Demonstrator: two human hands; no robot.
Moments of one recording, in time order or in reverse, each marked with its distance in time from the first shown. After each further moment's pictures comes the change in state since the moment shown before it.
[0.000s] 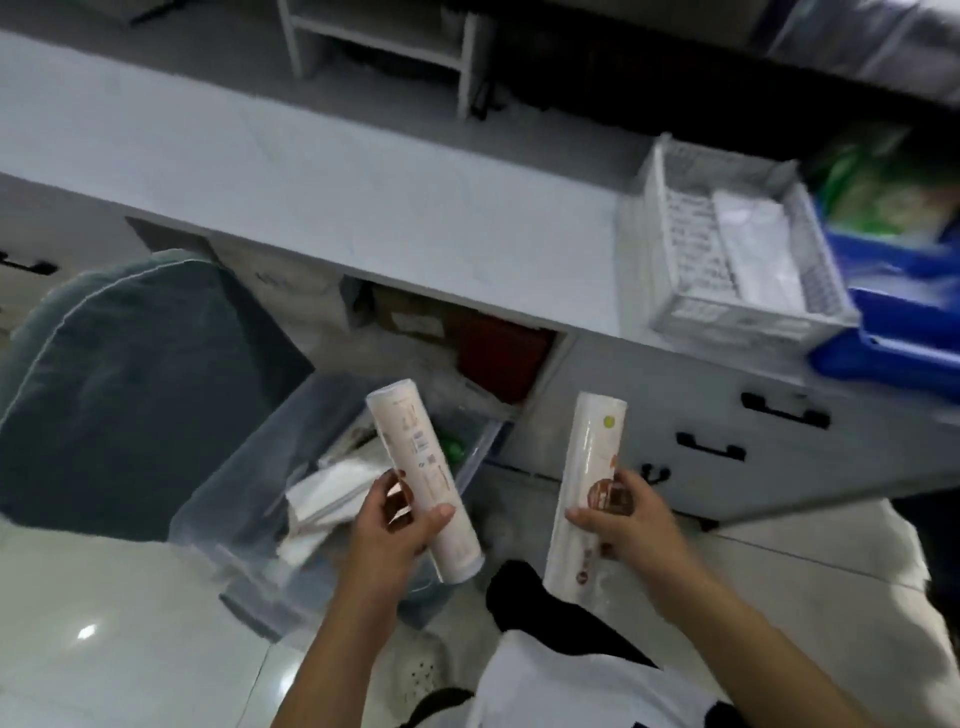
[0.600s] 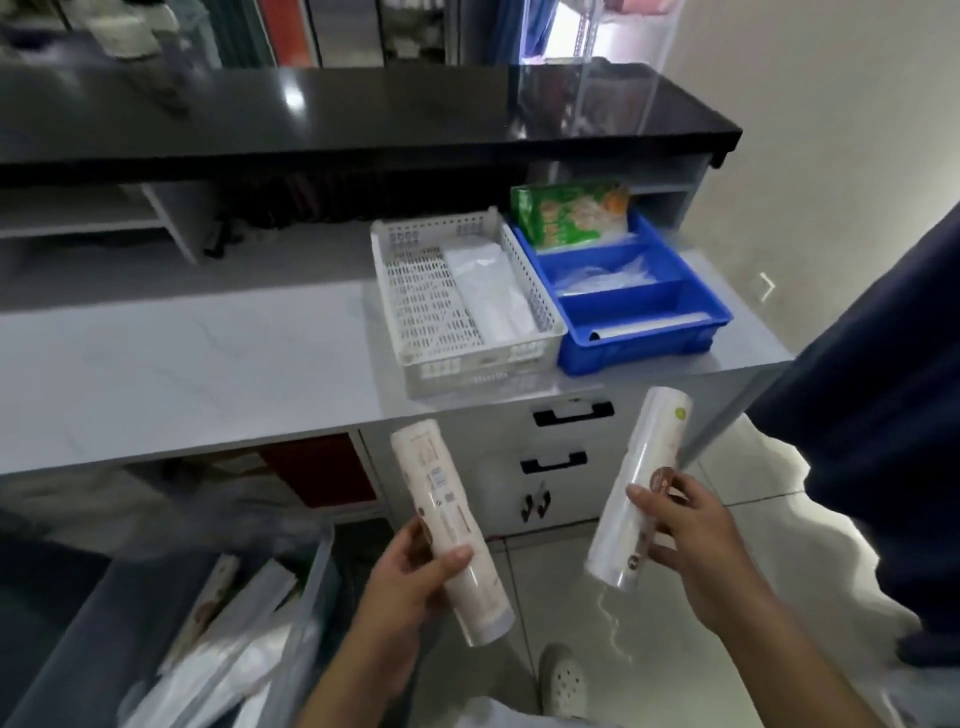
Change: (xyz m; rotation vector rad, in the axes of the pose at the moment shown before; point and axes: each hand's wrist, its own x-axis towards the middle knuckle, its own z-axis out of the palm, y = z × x) left_hand -0.014 0.001 0.248 0.127 -0.489 -0.105; right_hand -0.035 0.022 -0.264 0.488 0.421 -0.116
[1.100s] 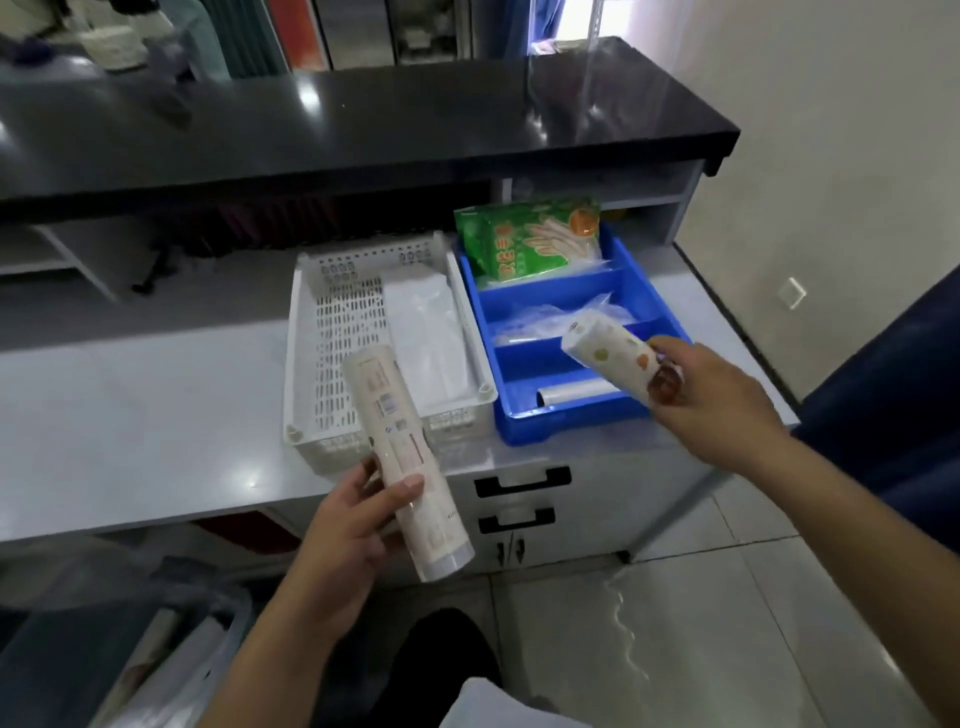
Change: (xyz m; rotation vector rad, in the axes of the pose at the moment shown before) left_hand 0.126 0.086 0.128 0.026 0.005 0.122; right_hand 0.225 -0.163 -0.082 -1.132 -0.014 -0.626
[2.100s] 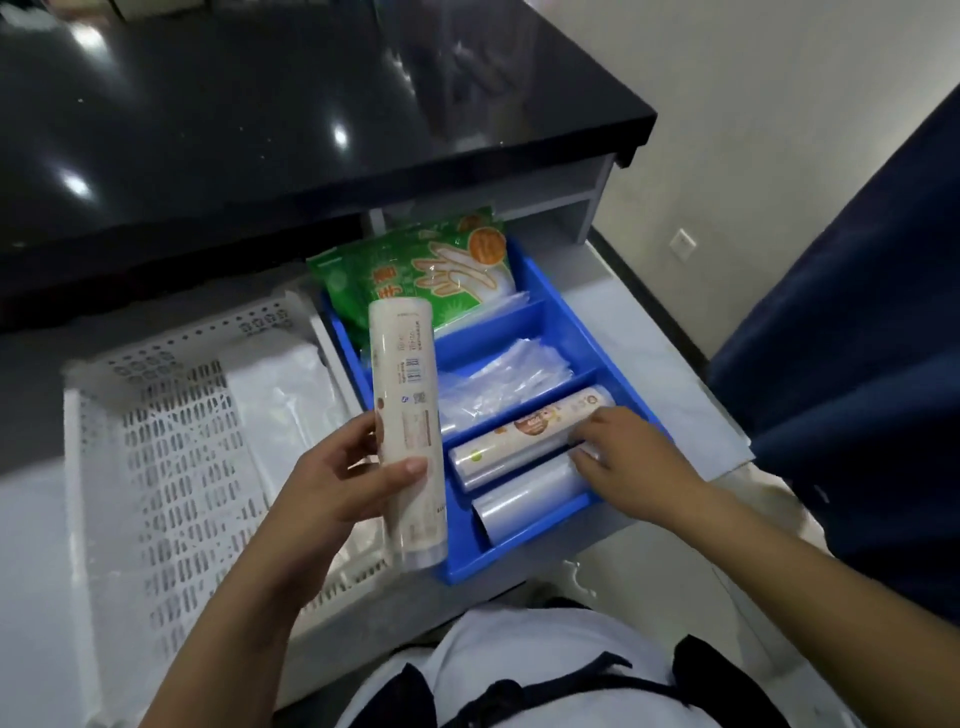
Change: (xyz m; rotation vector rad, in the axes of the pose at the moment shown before) left_hand 0.214 0.077 0.070 0.404 -0.324 -0.025; right_hand 0.104 0.062 0.059 -0.146 -0.236 0.103
